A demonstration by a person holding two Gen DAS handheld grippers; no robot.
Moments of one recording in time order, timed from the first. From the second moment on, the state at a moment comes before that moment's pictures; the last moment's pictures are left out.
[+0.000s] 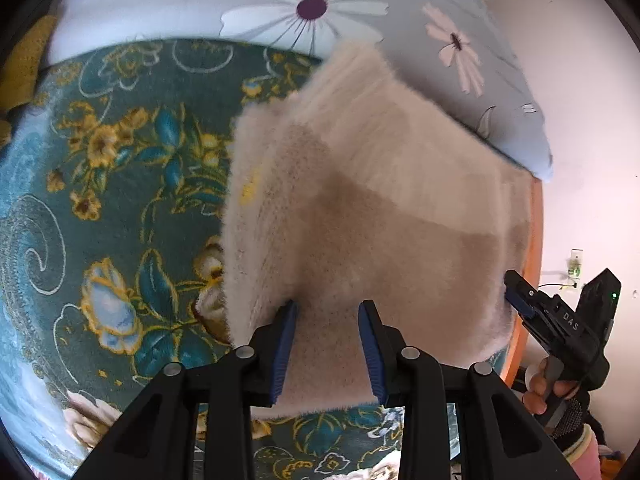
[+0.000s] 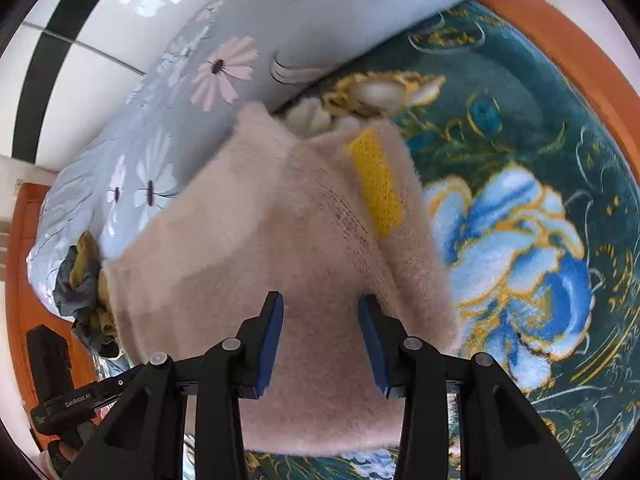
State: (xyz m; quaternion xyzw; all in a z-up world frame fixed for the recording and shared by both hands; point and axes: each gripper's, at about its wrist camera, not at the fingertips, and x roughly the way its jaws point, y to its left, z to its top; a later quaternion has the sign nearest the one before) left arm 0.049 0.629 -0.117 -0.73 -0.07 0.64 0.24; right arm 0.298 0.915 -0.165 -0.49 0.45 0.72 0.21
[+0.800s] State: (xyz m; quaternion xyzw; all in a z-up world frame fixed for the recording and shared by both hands) left arm 0.119 0.570 -0.059 -0.69 0.03 0.68 0.26; right arm 0.309 0.760 -0.140 -0.56 0.40 0.71 0.16
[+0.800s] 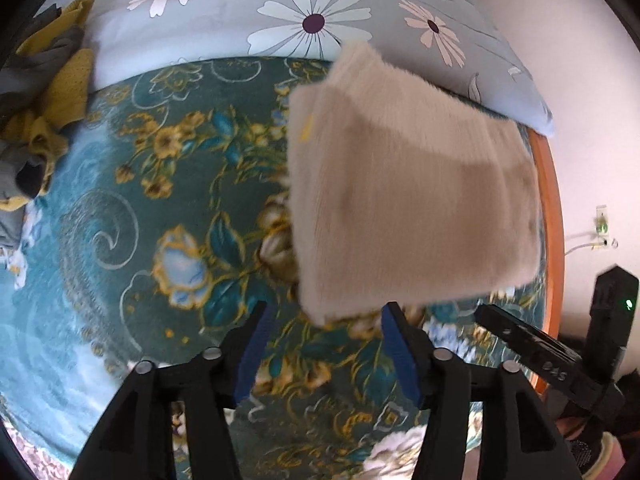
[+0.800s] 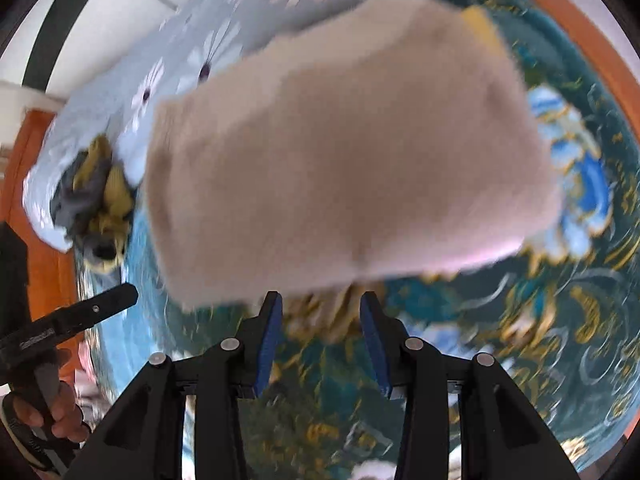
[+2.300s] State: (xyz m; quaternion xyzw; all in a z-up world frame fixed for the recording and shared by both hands) left arm 0.142 0.476 -0.074 -0.63 0.02 0.72 0.28; right arm 0.283 0.663 -0.113 -0.62 0.31 0.65 0.31
